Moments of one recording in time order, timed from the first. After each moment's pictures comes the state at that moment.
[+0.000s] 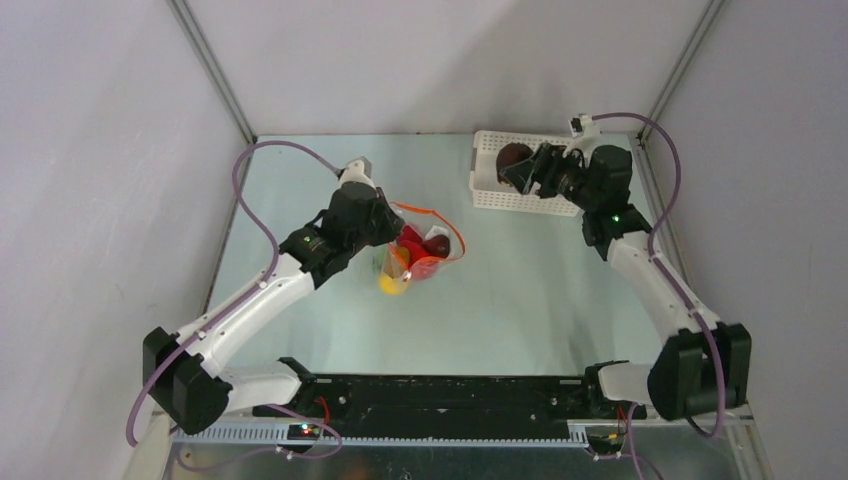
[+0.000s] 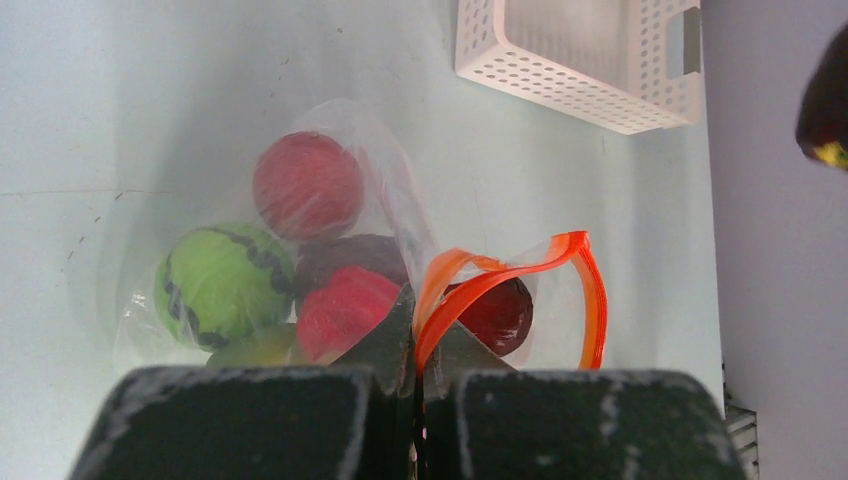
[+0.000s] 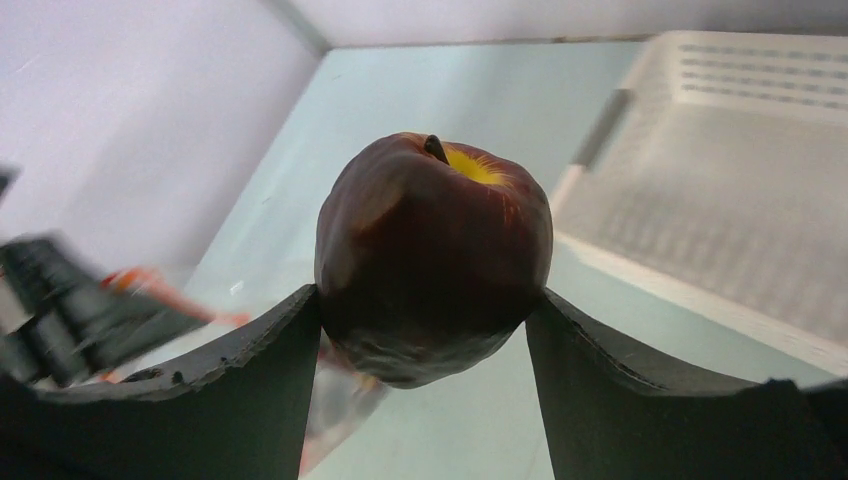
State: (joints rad) left arm -0.64 1.20 1.05 -0.41 -0.20 -0.75; right arm 0.18 1.32 1.05 0.10 -0.41 0.46
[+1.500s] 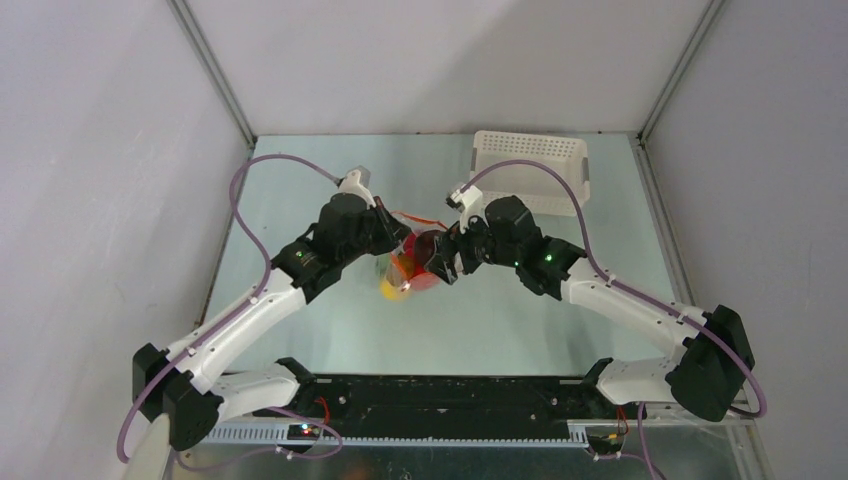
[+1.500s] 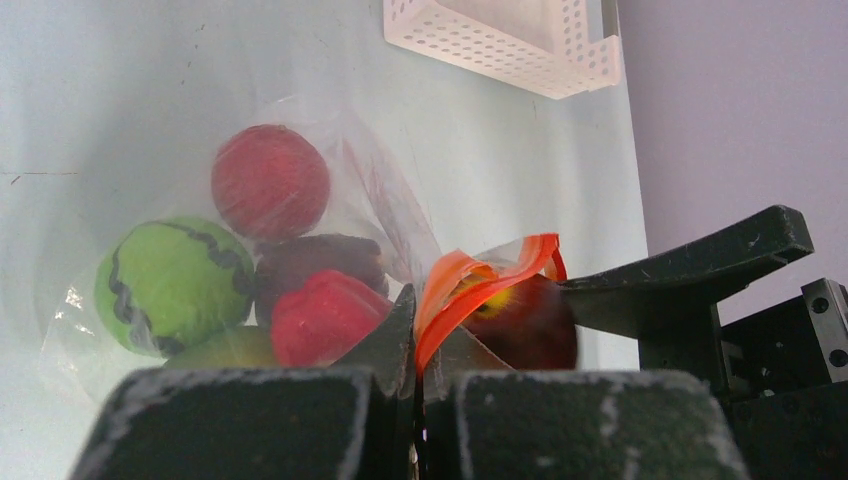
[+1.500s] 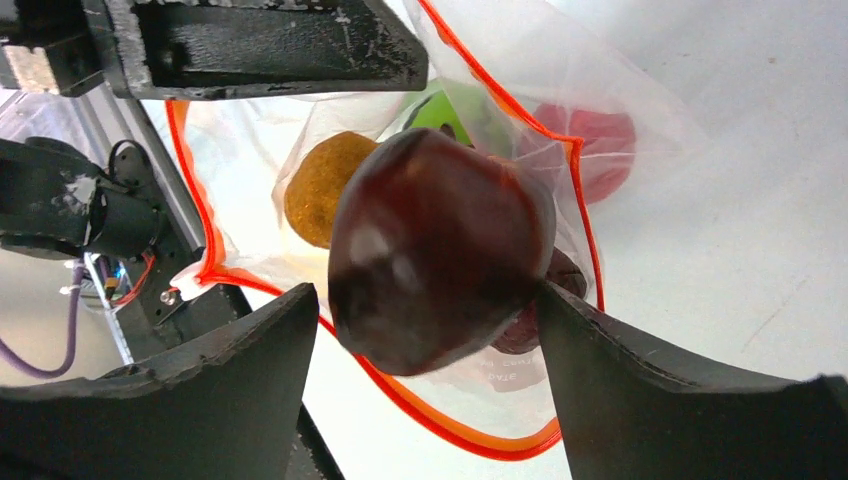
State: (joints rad) left arm -0.64 1.11 0.95 -0.31 -0.07 -0.79; right arm 0.81 1.28 1.01 -0.17 -0.25 0.19
